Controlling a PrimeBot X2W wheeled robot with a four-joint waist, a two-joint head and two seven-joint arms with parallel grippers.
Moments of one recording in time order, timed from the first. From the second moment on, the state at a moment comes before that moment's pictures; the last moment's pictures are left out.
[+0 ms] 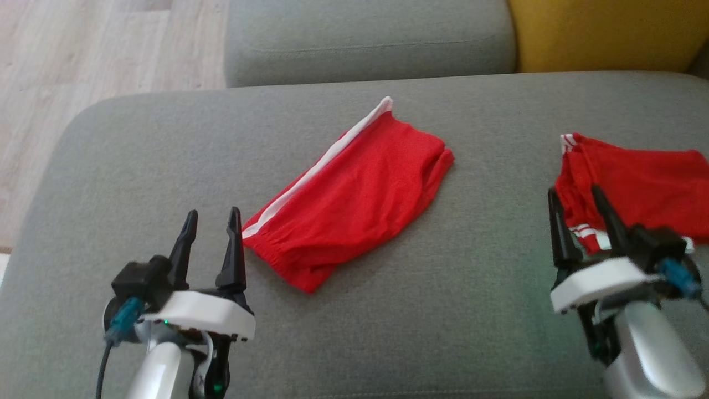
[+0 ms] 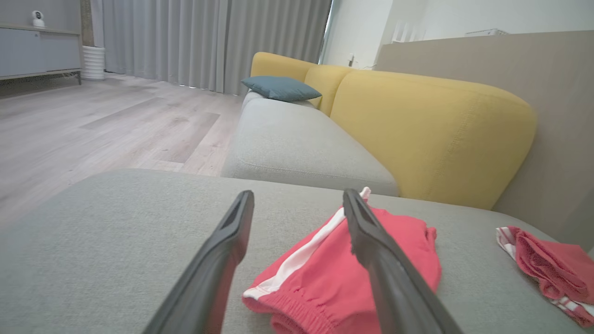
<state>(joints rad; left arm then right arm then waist) -0.11 0.08 -0.24 0.22 -0.34 0.05 -0.26 -0.28 -0.19 0.12 0.52 0.23 0.12 -0.25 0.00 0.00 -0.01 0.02</state>
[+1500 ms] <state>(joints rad) -0.18 0.05 -0.39 0.20 -0.31 0.04 -0.26 -0.51 -0.06 -0.23 0.68 0.84 0.12 0.27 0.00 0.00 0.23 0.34</state>
